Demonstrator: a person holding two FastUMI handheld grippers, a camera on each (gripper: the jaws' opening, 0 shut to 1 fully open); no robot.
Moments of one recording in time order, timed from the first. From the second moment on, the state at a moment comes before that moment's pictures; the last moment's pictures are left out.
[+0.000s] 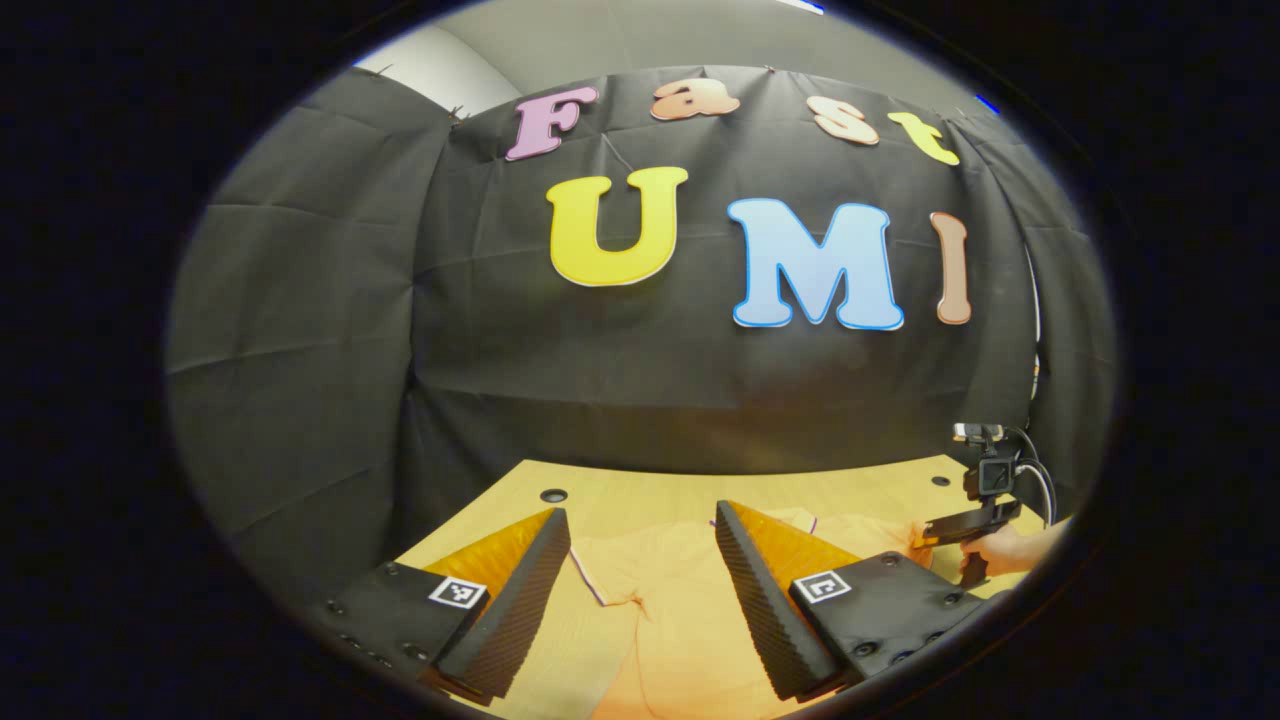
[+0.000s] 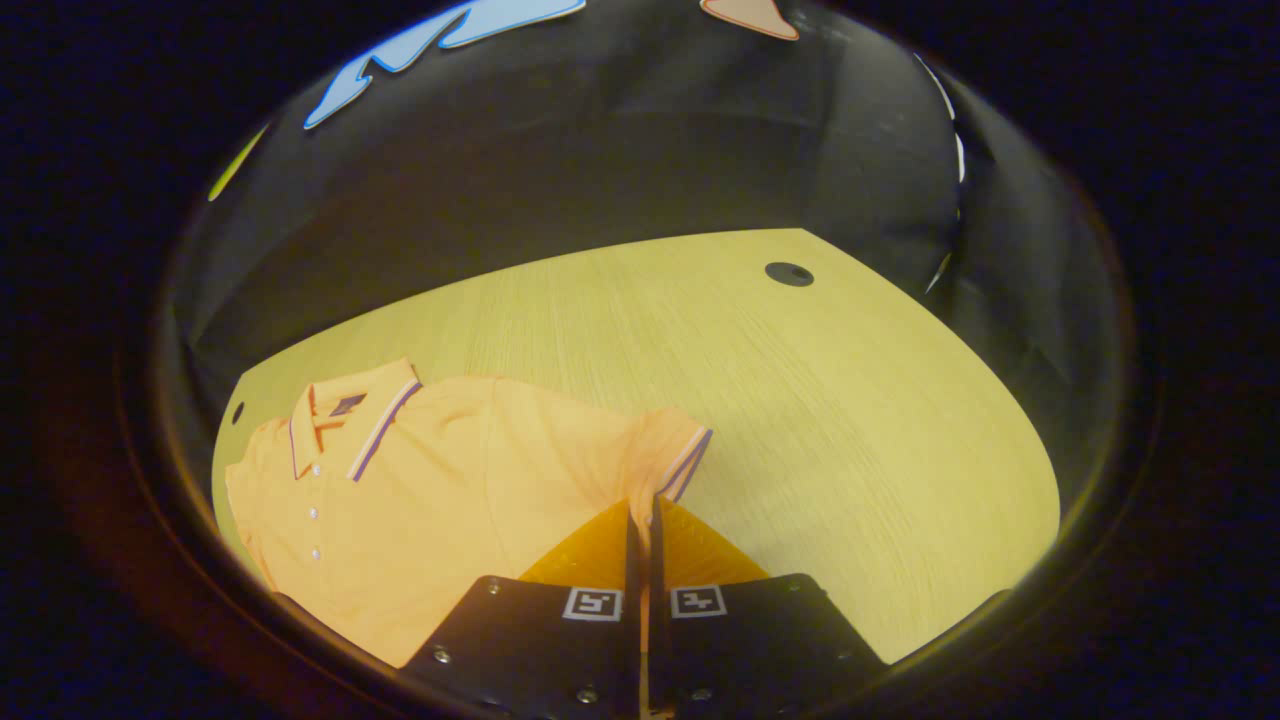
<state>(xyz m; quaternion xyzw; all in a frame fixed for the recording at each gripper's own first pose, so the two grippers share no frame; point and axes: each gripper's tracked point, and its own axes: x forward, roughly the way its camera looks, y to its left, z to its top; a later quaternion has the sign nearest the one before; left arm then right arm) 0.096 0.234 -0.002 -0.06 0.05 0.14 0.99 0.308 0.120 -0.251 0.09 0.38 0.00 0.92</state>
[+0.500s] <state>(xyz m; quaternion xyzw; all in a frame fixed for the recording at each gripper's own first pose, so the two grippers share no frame) 0.087 0.246 -0.007 -0.07 0.05 0.15 0.98 0.313 0.162 -0.185 0.05 0.32 0.06 0.94</state>
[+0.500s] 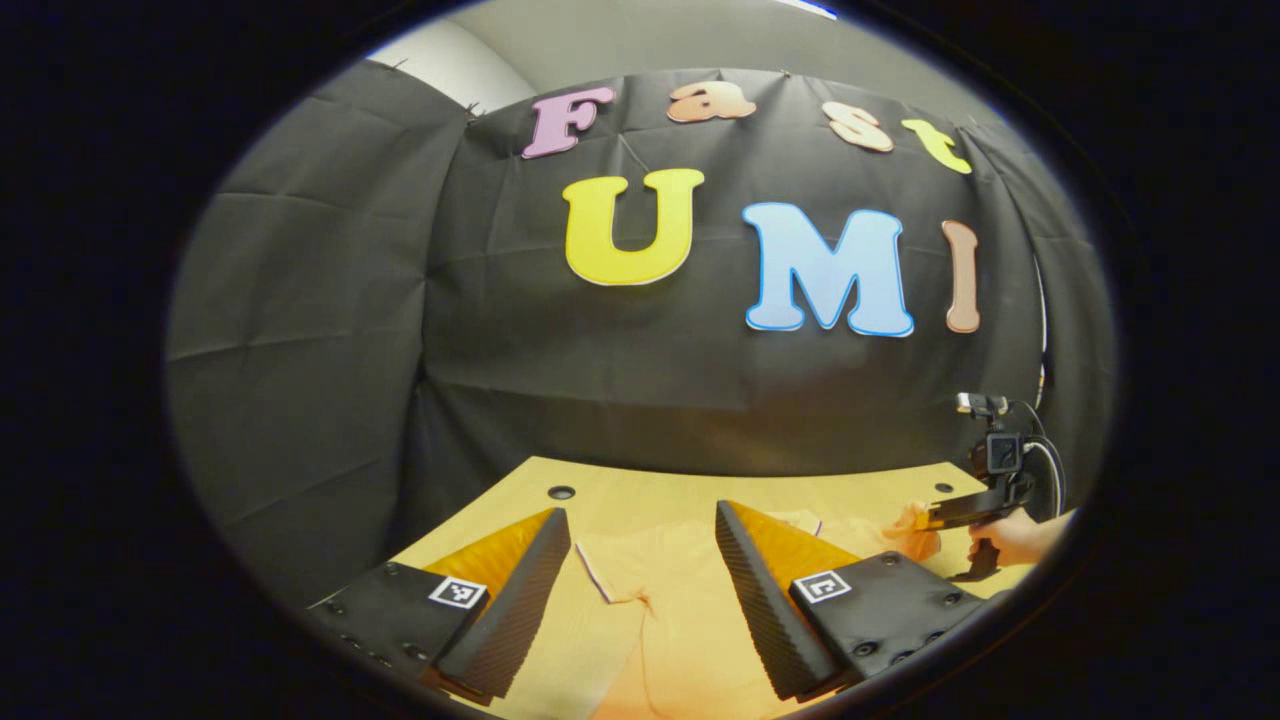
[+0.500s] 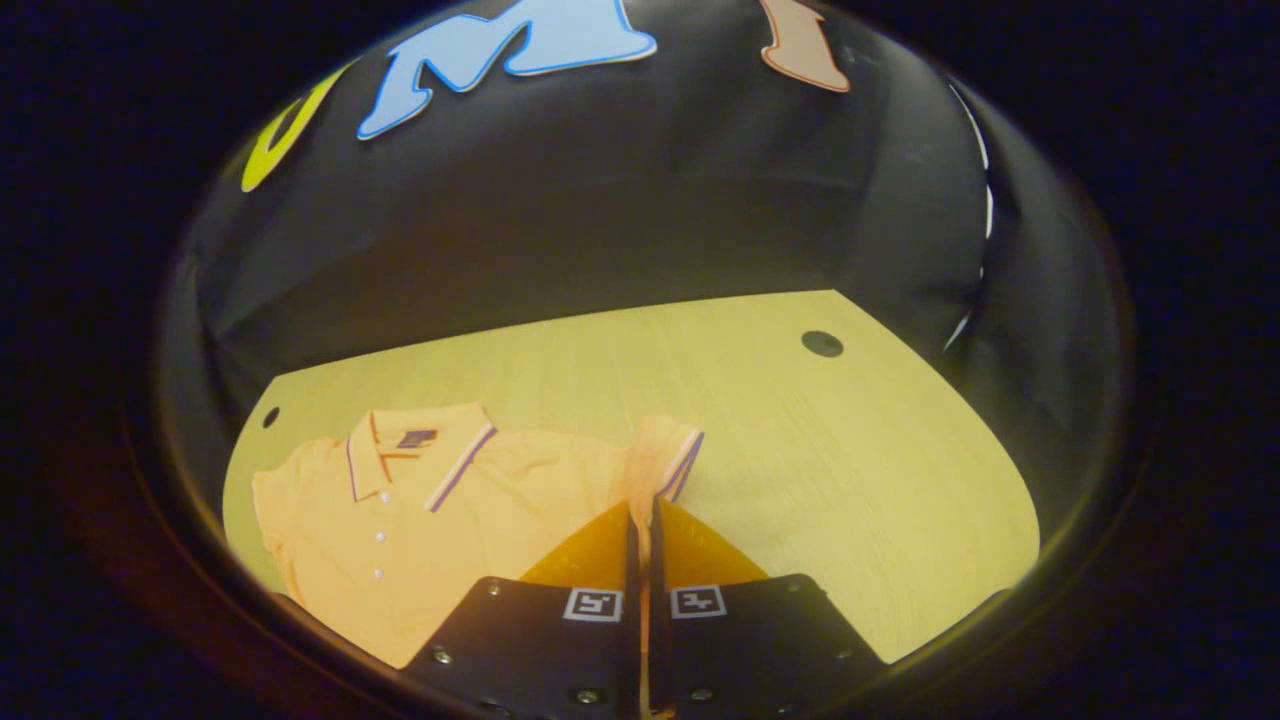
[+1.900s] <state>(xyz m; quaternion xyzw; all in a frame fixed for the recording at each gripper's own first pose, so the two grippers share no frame) 0.103 0.274 -0.026 -0.09 0.06 0.18 0.98 0.267 0.258 -0.166 -0.05 0.31 0.18 0.93</state>
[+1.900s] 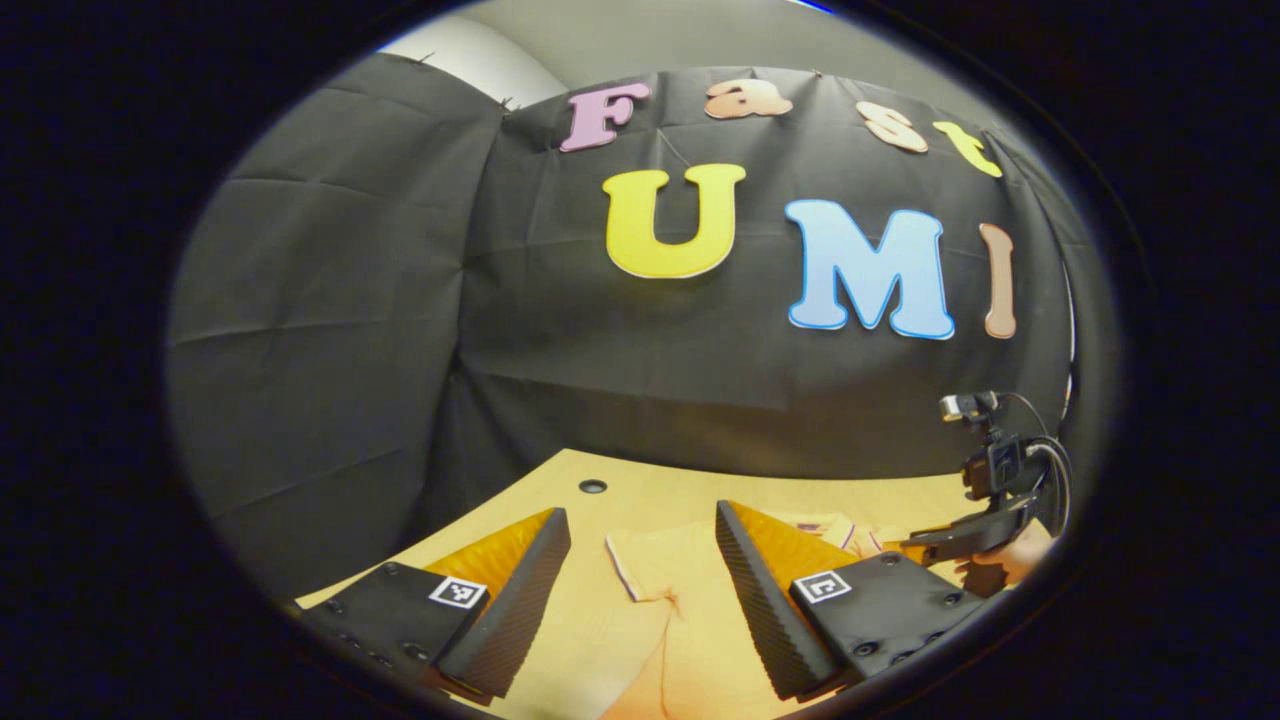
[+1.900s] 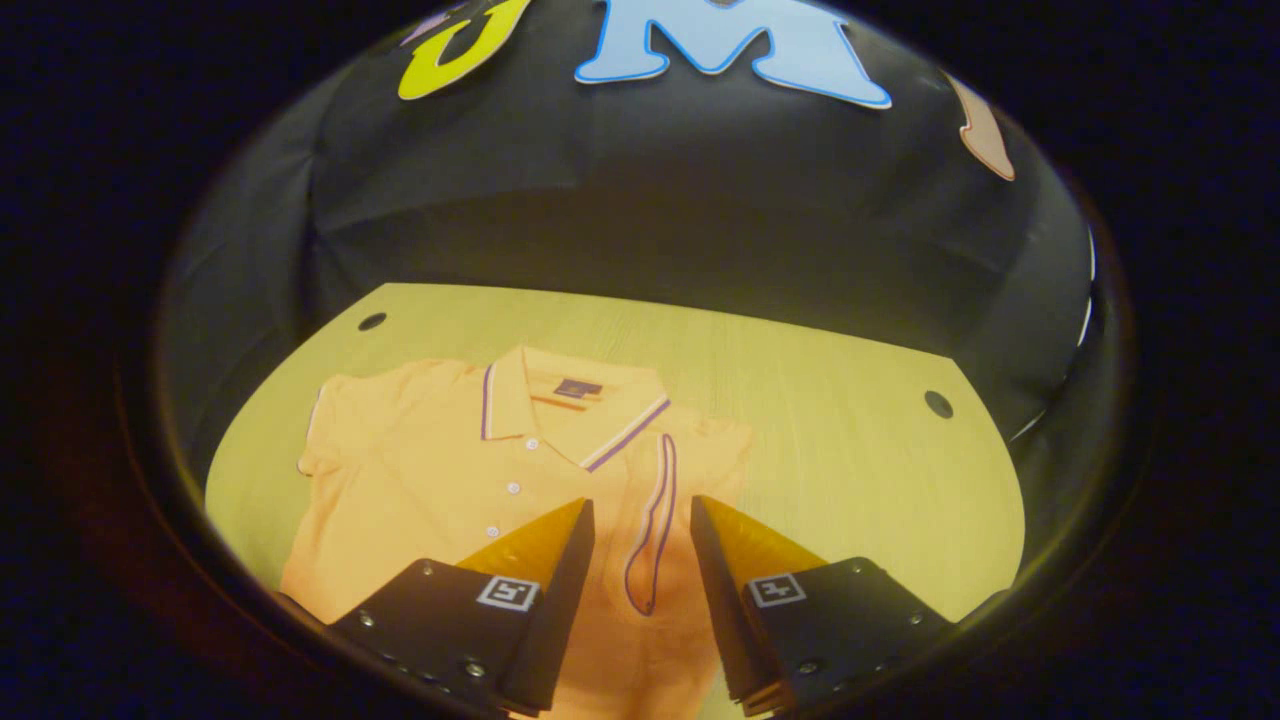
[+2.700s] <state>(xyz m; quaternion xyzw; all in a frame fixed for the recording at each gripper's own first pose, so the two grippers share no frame) 0.247 0.335 -0.166 -0.12 0.16 0.11 0.97 0.139 0.252 -0.038 0.02 0.21 0.10 0.97</state>
